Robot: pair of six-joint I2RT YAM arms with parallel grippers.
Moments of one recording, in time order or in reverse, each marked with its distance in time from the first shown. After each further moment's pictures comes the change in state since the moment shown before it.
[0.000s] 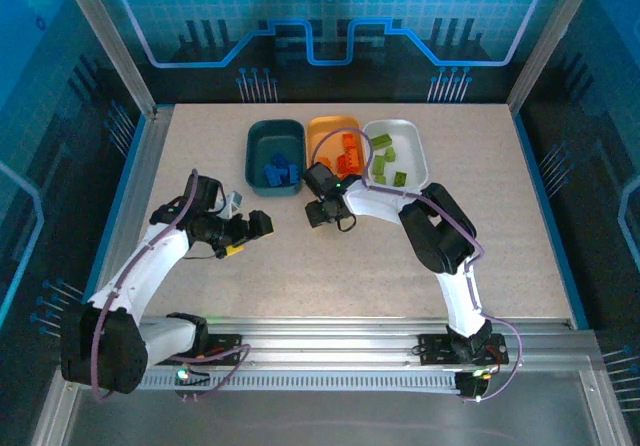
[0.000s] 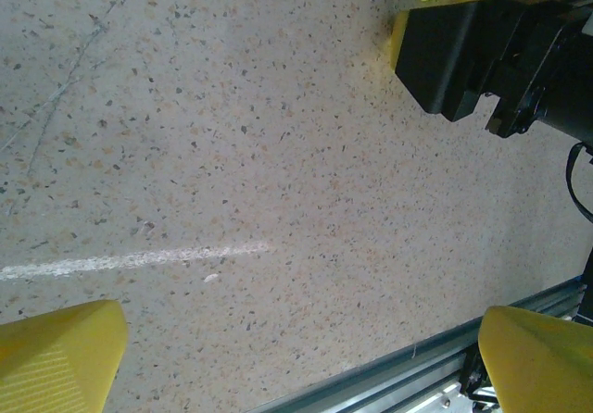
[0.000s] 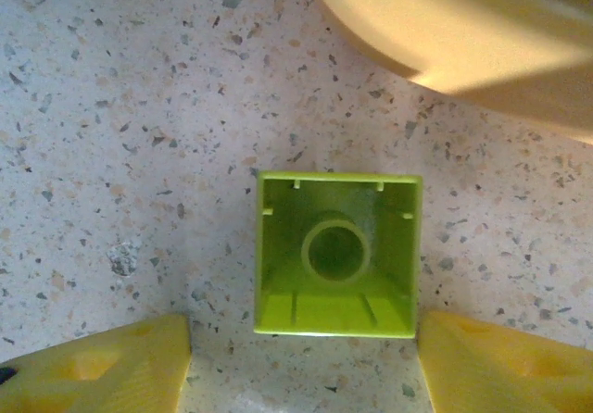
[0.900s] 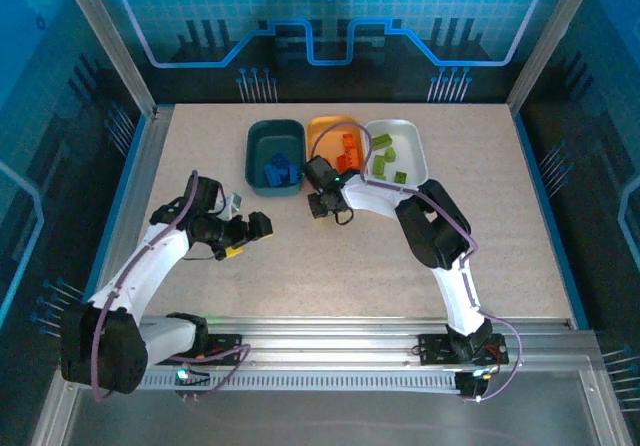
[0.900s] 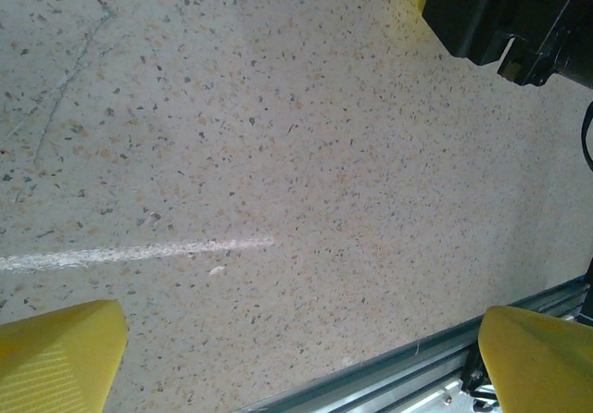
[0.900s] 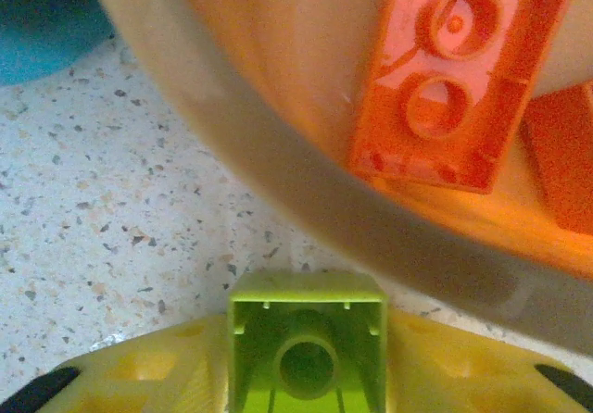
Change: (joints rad) left arm 0.001 0.000 -0.003 -0.015 -0.003 -0.003; right arm -0.022 0.050 0.070 0.015 0.017 -0.006
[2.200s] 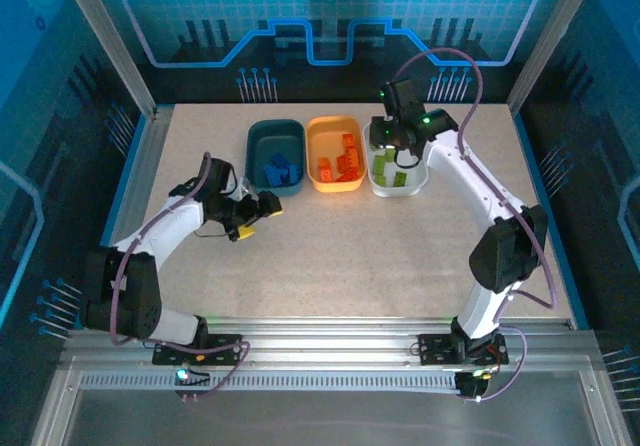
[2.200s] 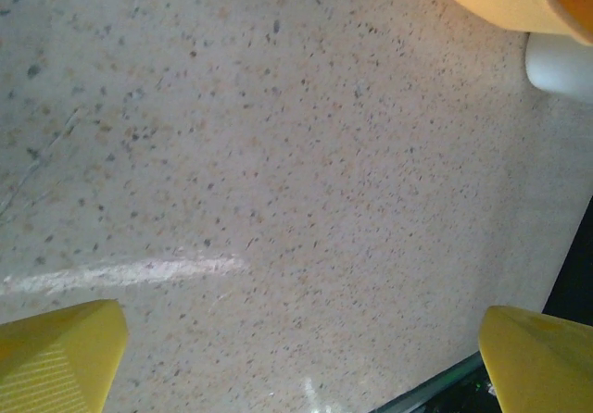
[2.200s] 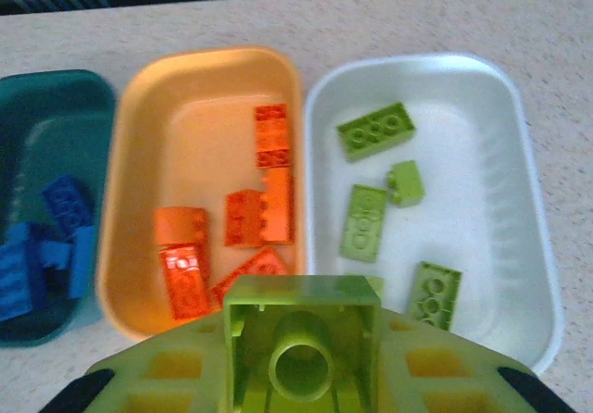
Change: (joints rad) left arm 0.002 0.288 0.114 0.202 0.040 -0.092; right arm -0.327 -0.384 0.203 -0.295 -0.025 0.028
